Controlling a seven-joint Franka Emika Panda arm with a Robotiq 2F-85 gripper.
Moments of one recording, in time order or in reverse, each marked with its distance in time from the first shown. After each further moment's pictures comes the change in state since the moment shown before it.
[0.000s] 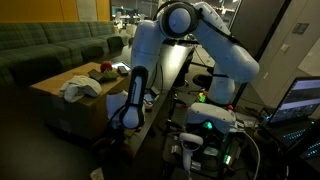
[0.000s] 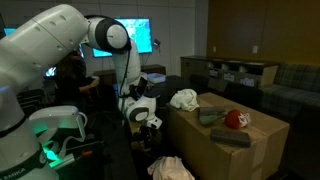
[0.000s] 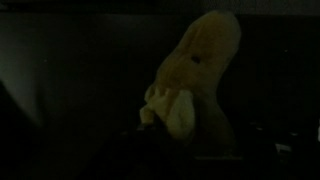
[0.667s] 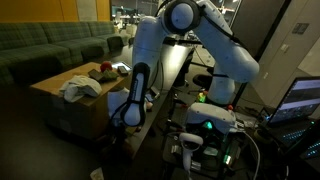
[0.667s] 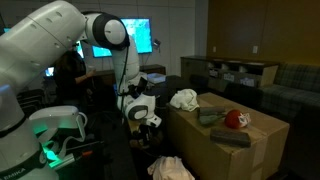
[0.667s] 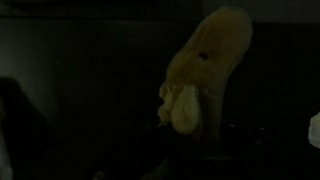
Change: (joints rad) arm -0.006 -0.048 0.004 -0.047 0.003 -0.002 -0.012
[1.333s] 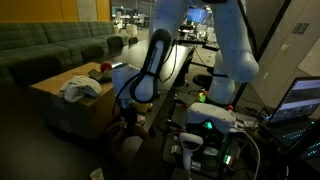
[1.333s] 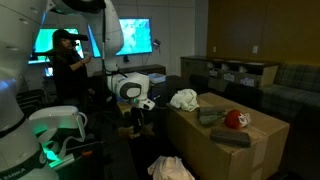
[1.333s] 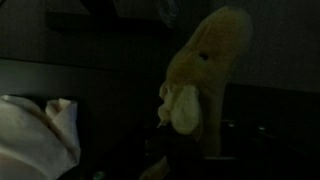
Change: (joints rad) arm -0.026 -0.403 0.042 -0.263 0.000 -0.248 -0.048
